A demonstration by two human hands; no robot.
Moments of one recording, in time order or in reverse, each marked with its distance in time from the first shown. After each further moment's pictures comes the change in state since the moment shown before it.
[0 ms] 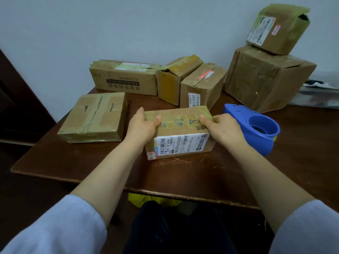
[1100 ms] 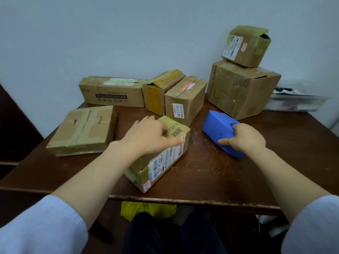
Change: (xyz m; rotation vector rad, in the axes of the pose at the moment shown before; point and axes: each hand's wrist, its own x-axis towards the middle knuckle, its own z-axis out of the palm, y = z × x) left_hand -0.048 0.056 0.005 0.999 -0.346 0.419; right_hand -0.006 0.067 -0.060 -0.462 0.078 0.150
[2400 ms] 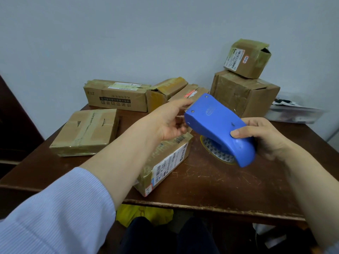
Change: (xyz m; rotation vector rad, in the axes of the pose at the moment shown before) left_hand 0.032 0.039 -0.025 -1.574 -0.175 -0.257; right_hand -0.039 0.000 -0.058 1.164 -0.403 -0.381
